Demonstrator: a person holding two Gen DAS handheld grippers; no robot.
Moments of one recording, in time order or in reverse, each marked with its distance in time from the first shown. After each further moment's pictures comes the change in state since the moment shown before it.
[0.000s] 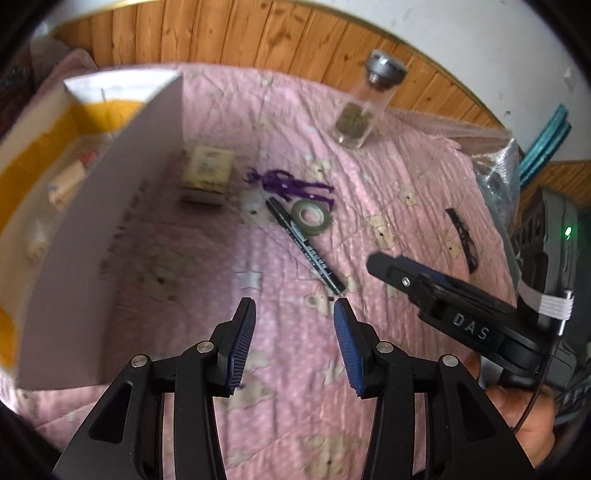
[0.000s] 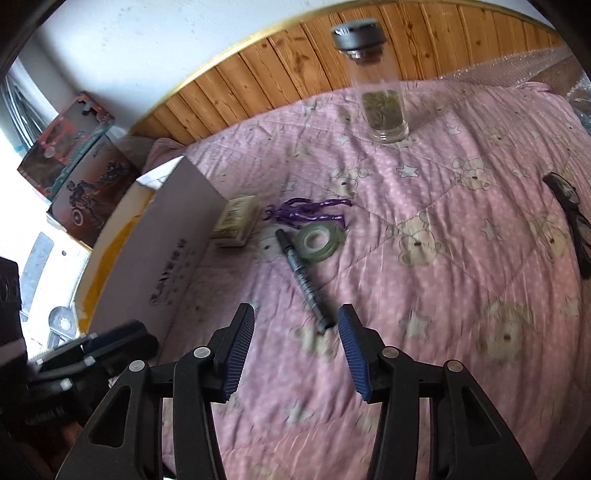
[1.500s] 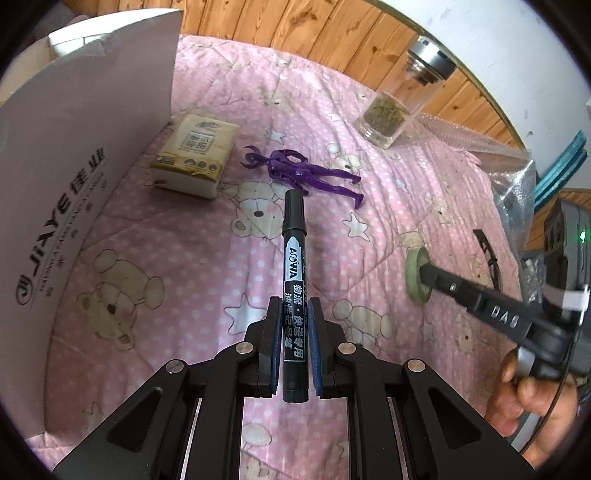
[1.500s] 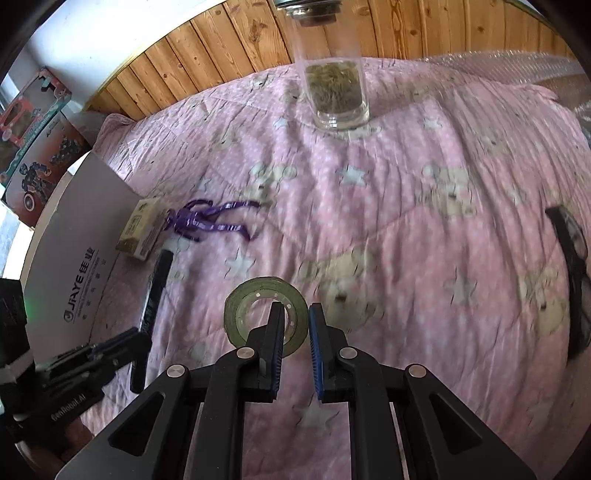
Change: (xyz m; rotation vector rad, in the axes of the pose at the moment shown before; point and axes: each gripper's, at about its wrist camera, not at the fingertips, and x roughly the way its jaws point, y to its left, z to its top) left arm 0.071 0.023 0.010 -0.079 -0.020 -0.036; right arm 0.051 -0.058 0.033 -0.035 0.099 -0.145
